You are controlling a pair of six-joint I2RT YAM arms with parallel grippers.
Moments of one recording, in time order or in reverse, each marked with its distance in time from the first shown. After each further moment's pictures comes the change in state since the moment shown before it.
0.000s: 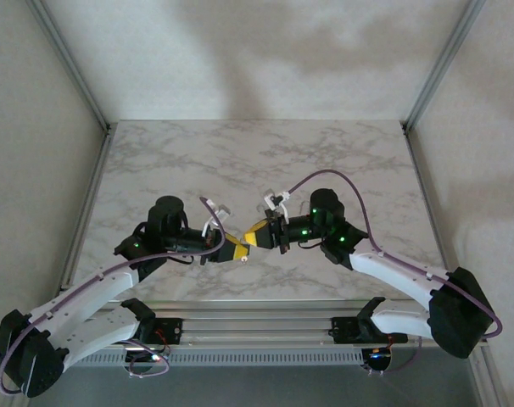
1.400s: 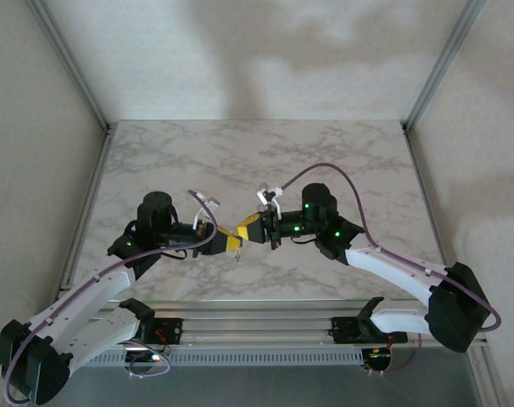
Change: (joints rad) left arm 0.106 -0.022 0.002 0.026 0.072 -0.072; right arm 0.040 0.035 0.084 -0.072 0.102 -0.100
